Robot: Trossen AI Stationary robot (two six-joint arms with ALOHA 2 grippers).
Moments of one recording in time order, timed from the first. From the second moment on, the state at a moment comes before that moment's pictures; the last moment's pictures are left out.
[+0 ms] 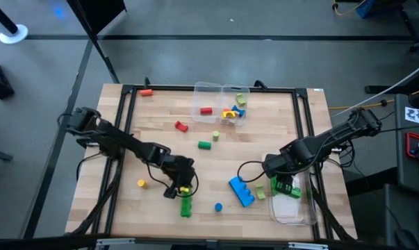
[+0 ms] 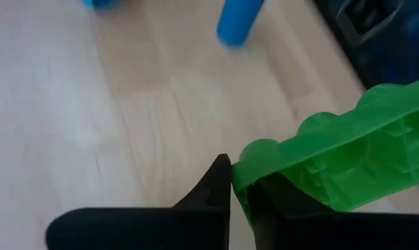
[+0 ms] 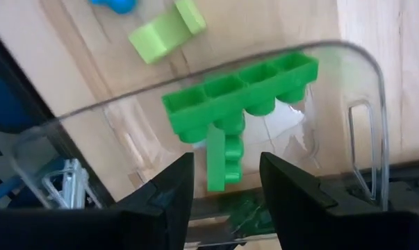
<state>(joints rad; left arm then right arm) -0.30 1.57 0.81 -0.06 0.21 -0.07 0.44 1.36 1.16 -1.33 -0.22 0.78</state>
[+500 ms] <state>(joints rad) -0.13 1.53 0.81 0.30 -0.14 0.16 0.44 1.36 1.35 -1.11 0.16 0.70</state>
